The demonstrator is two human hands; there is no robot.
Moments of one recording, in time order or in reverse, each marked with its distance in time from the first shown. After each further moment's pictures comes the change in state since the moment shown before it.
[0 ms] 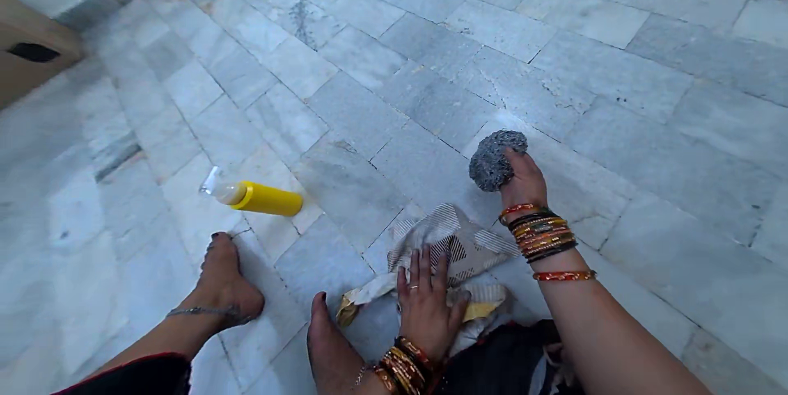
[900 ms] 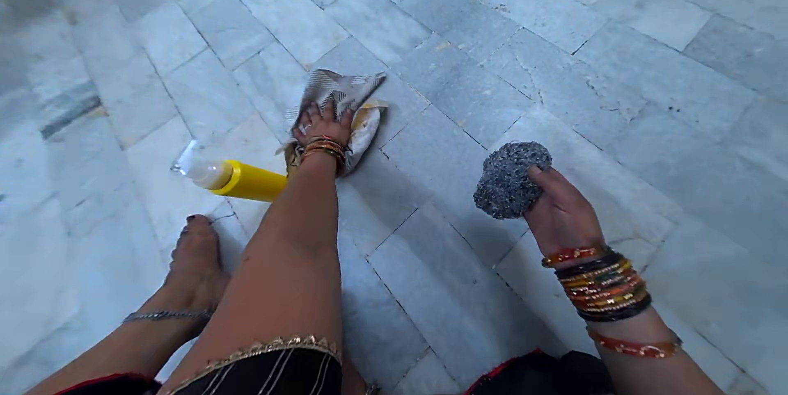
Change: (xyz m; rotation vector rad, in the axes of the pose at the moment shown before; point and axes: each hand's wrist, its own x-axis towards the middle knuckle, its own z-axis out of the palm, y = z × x) left_hand 0.289 -0.253 -0.052 0.031 -0.066 -0.618; right_hand -0.031 -0.002 0.000 -0.114 -0.260 0.109
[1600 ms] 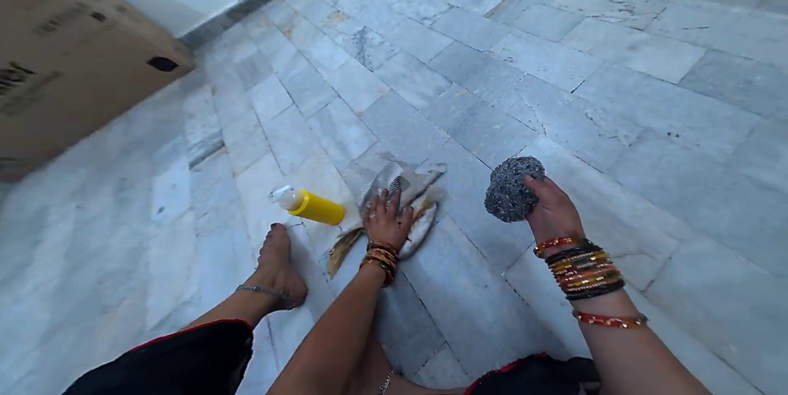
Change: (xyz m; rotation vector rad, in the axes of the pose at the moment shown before) left_hand -0.177 -0.029 0.048 -0.011 0.161 0.247; right_hand 0.007 -0.012 0.007 0.047 0.032 -0.045
